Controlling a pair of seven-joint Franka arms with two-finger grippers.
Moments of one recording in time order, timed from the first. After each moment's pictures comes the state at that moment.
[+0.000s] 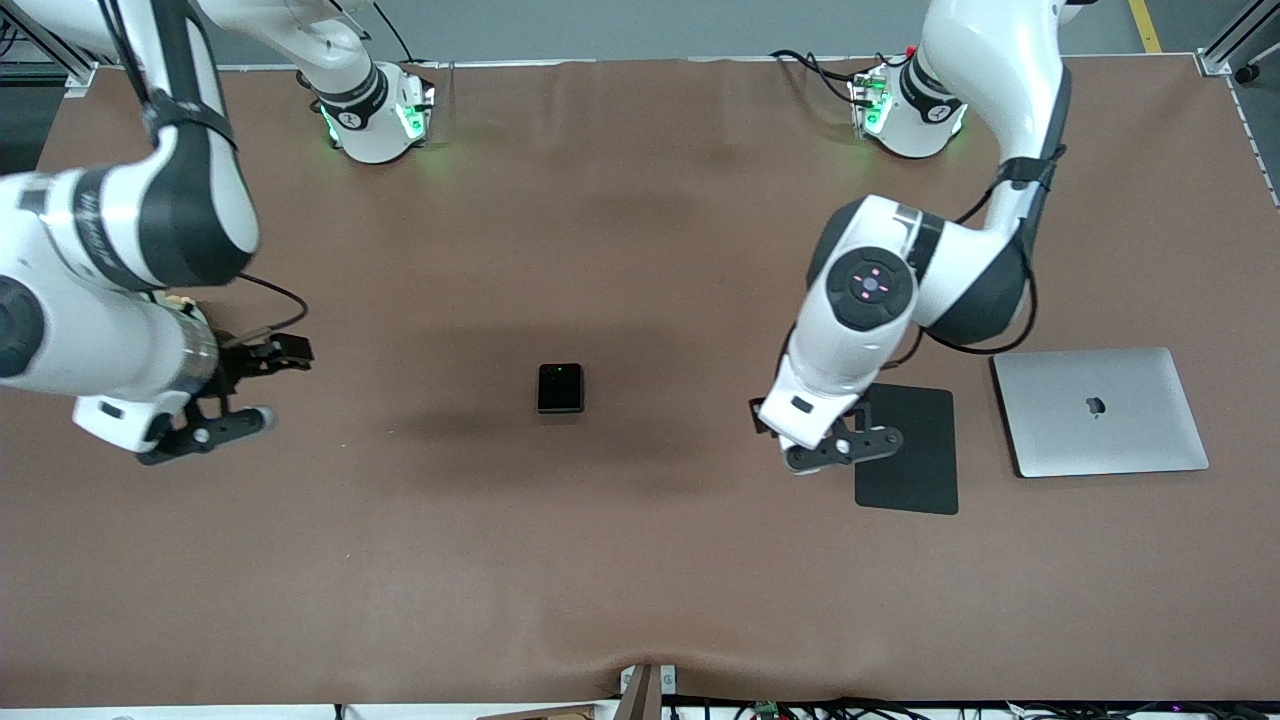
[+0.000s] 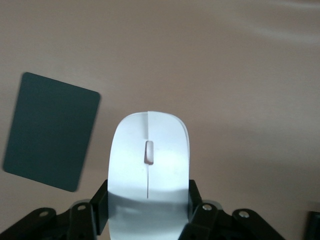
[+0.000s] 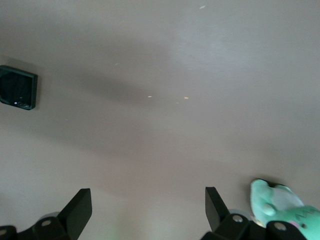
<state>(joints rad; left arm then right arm) -0.52 0.56 0.08 -1.37 0.02 1.97 -0.62 0.26 0.43 -0.14 -1.35 0.04 1.53 -0.22</state>
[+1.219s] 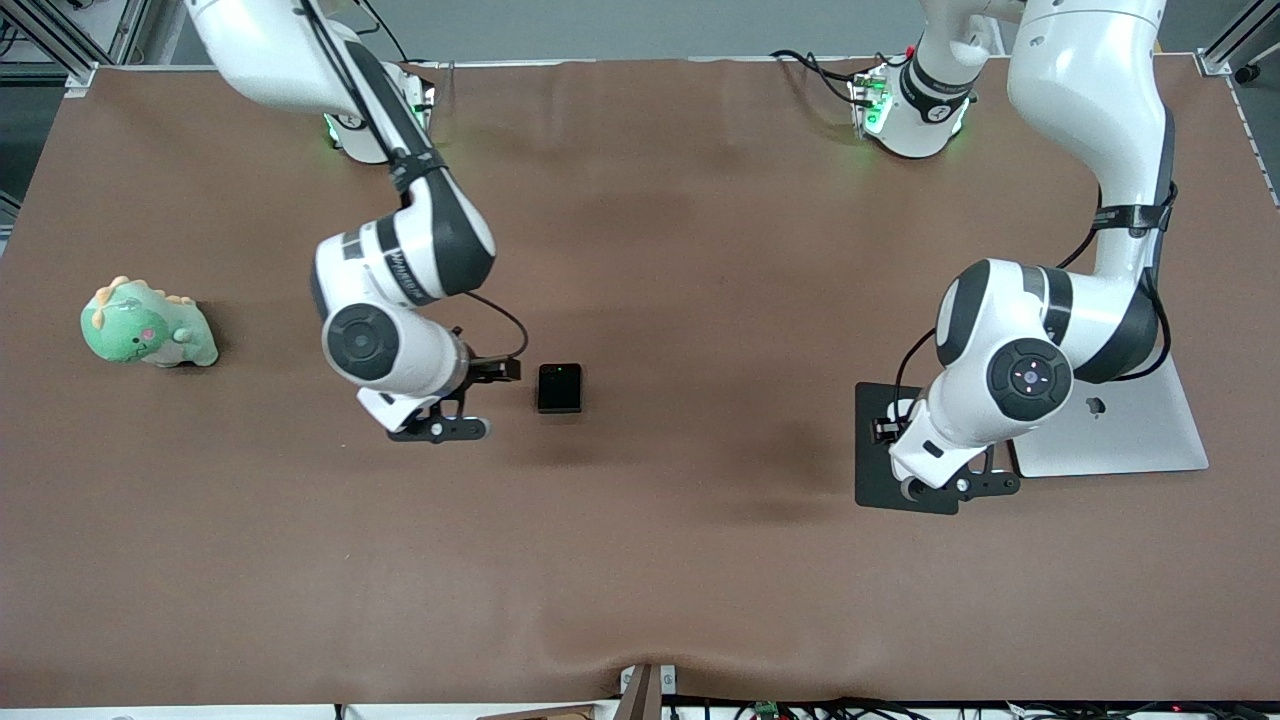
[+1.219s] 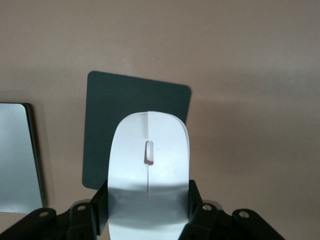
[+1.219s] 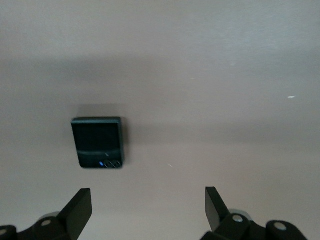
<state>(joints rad) -0.32 0.56 0.08 -1.52 0.02 1.96 -0.29 0.56 0.52 -0.13 -1.62 0.19 1.97 0.35</state>
